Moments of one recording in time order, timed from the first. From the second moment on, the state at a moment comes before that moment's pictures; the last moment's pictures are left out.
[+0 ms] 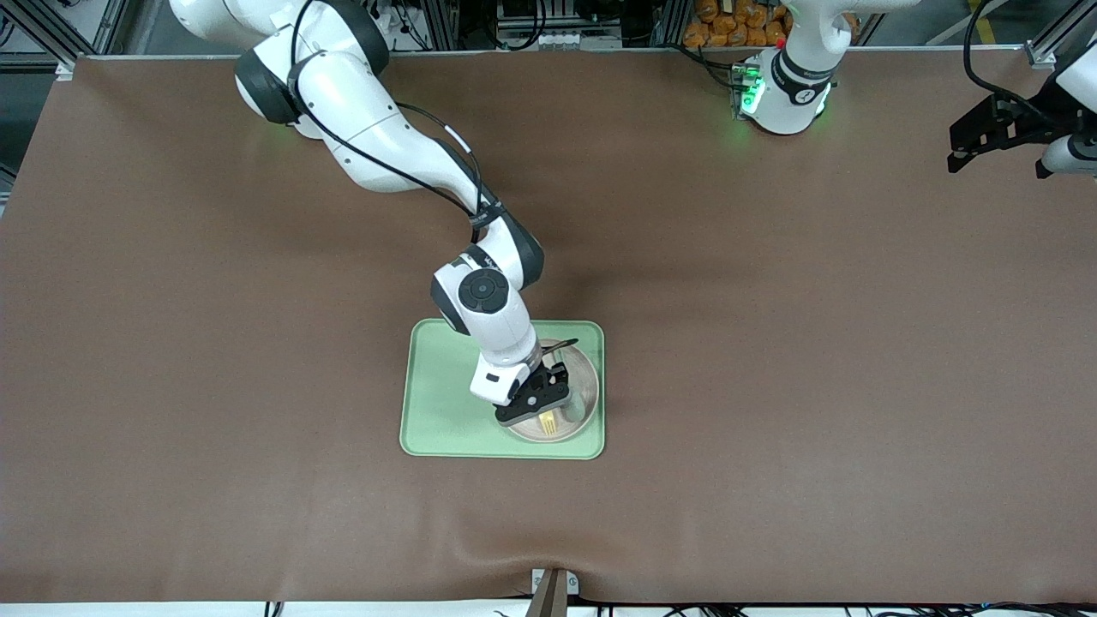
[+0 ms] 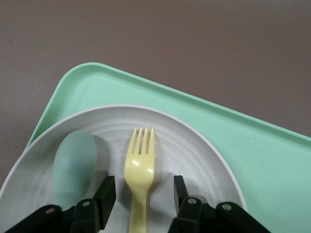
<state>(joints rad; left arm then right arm) -0.06 -0.08 -0.04 -1.52 0.04 1.40 0.04 0.65 1.06 -0.03 -1.13 -0.03 2.54 0.31</state>
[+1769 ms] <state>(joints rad) -0.03 -0.03 -0.04 -1.52 0.01 1.43 0.04 0.64 1.07 -0.04 -1.08 -0.03 2.49 0.34</state>
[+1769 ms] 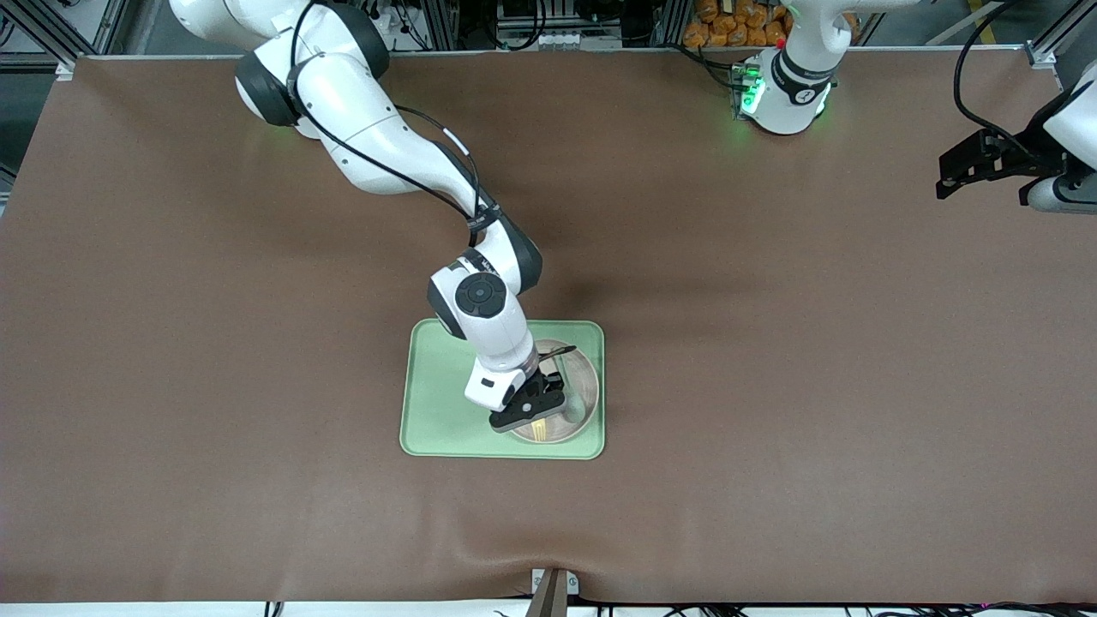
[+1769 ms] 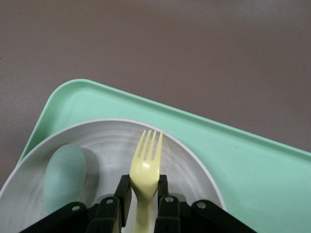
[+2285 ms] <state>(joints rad) -0.03 -0.02 -0.04 -1.52 0.00 1.45 0.04 0.56 1.02 -0.05 -1.07 0.04 2.45 0.35</state>
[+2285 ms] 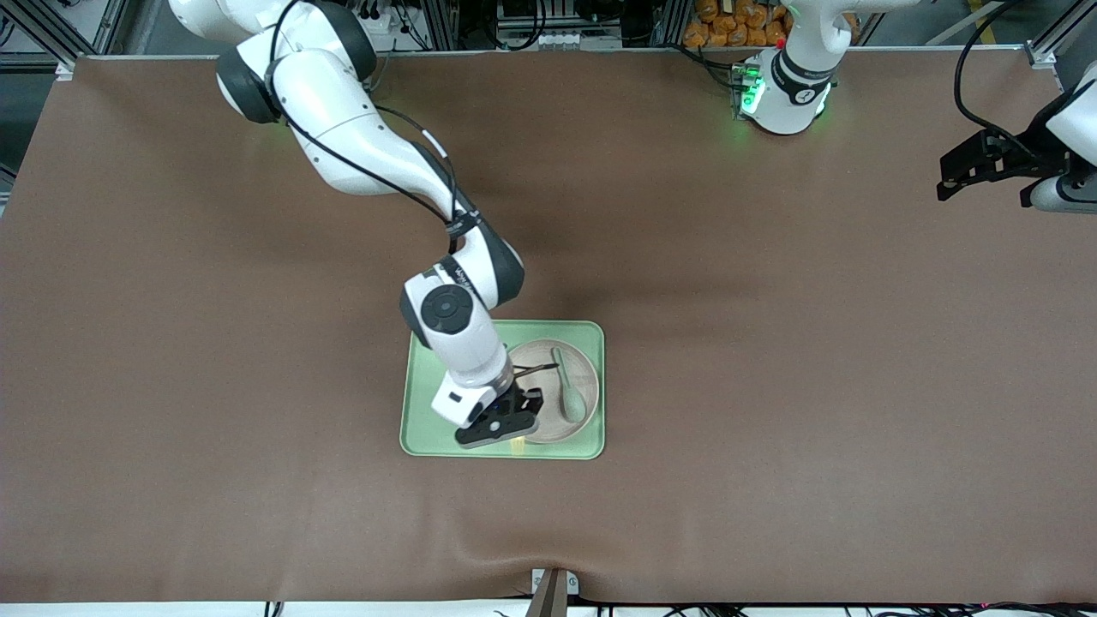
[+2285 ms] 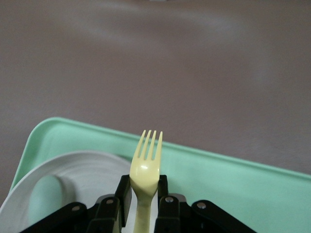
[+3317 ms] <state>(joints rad) -0.03 -0.02 -0.04 -1.54 -0.02 1.47 0.04 0.39 0.88 0.06 -1.43 0.04 2.52 0.25</state>
